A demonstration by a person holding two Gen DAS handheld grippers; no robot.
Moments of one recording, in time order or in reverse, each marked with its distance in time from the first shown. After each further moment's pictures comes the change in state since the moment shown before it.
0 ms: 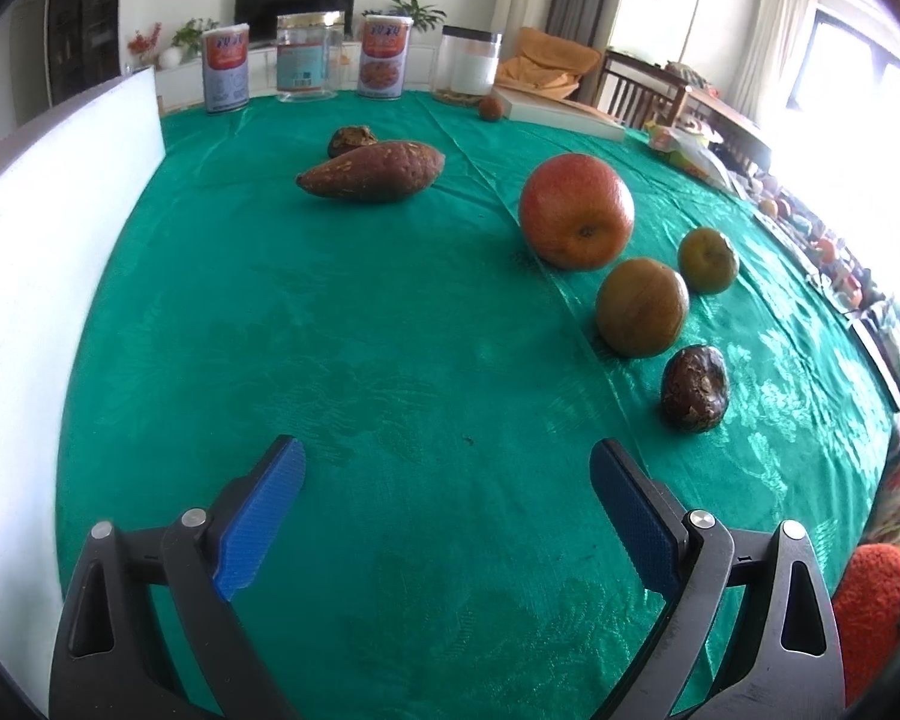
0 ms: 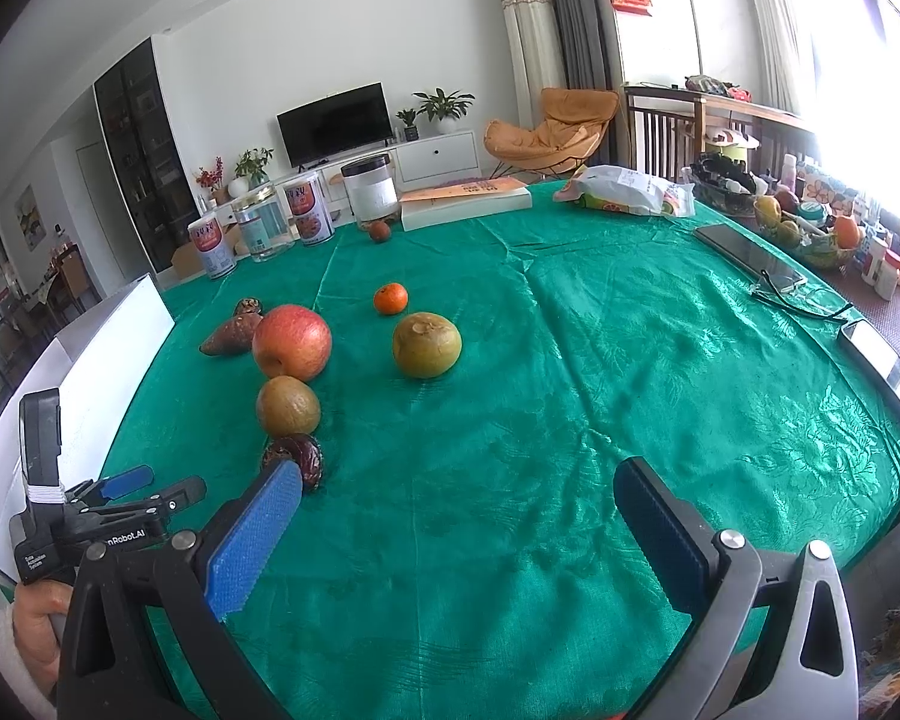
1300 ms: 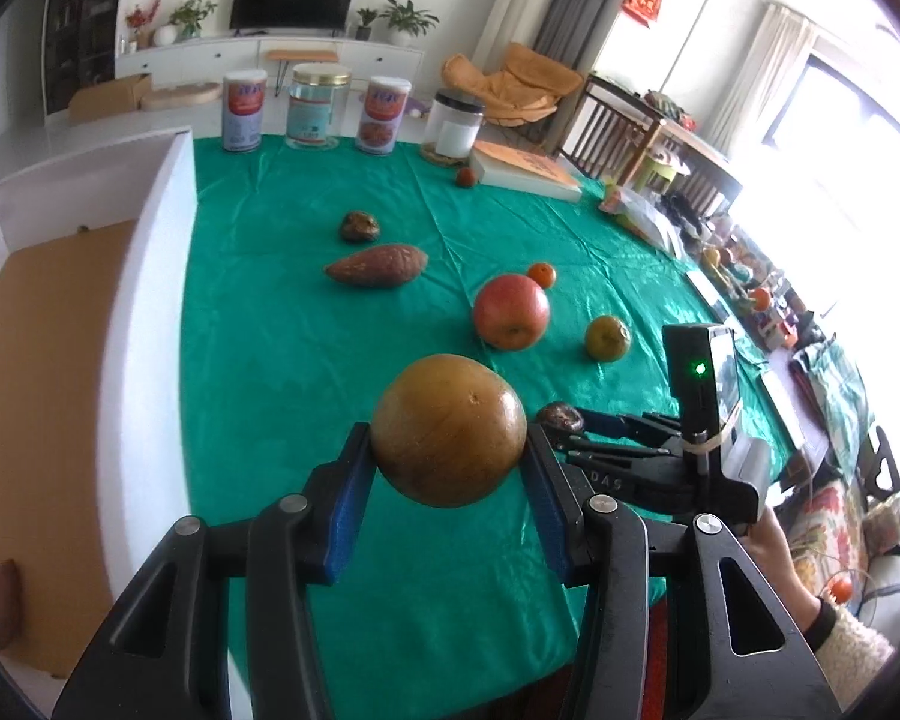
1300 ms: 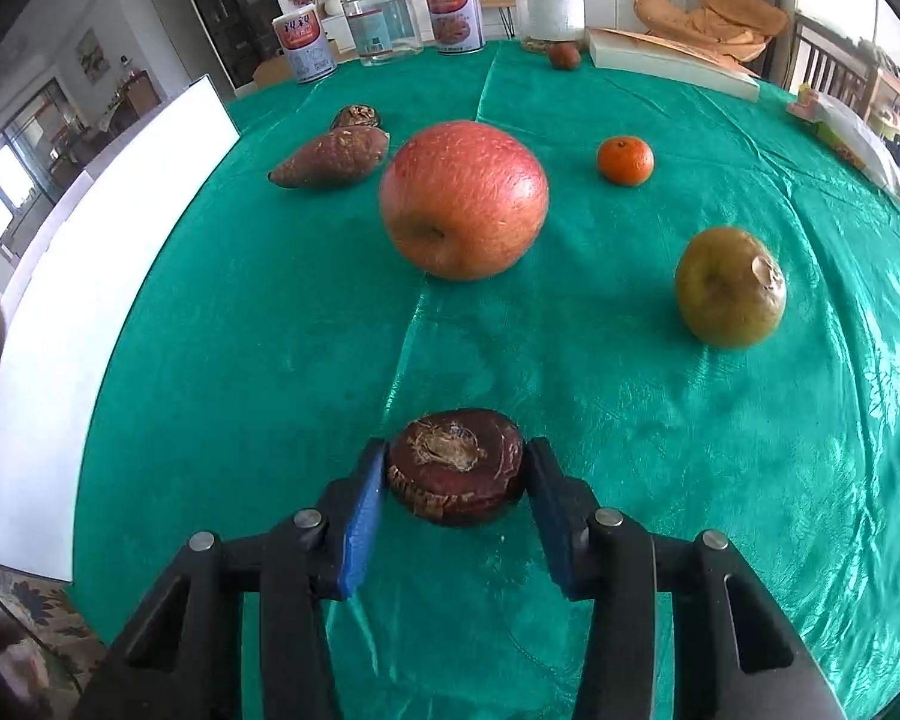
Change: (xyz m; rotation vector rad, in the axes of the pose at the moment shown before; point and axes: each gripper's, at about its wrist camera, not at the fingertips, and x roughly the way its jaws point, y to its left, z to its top) left arm -0.132 0.024 0.049 -0.077 0.012 -0.099; right arm 0.138 0.107 0.013 -0.201 0.413 0.190
